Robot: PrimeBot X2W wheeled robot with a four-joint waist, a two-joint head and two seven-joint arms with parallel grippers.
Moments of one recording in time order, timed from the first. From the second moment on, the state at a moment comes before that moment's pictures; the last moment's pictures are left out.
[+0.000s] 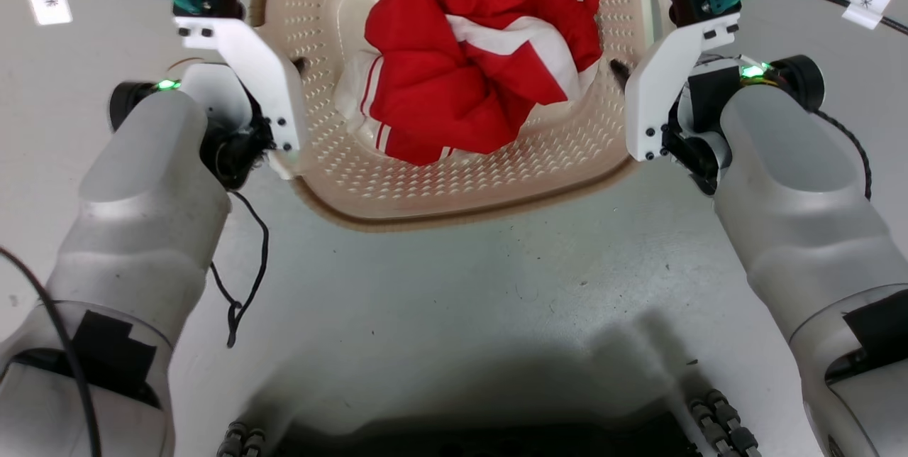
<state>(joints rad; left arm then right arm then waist) -1.13 0.28 -0.61 1.07 -0.80 -0.13 0.28 -1.14 -0.05 0.33 1.20 0.30 0.13 0.21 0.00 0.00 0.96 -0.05</state>
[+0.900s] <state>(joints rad) -1.03 0.28 -0.83 1.08 -1.05 -0.12 0.59 -1.01 -0.06 0.59 1.20 0.65 0.13 0.62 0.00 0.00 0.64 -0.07</state>
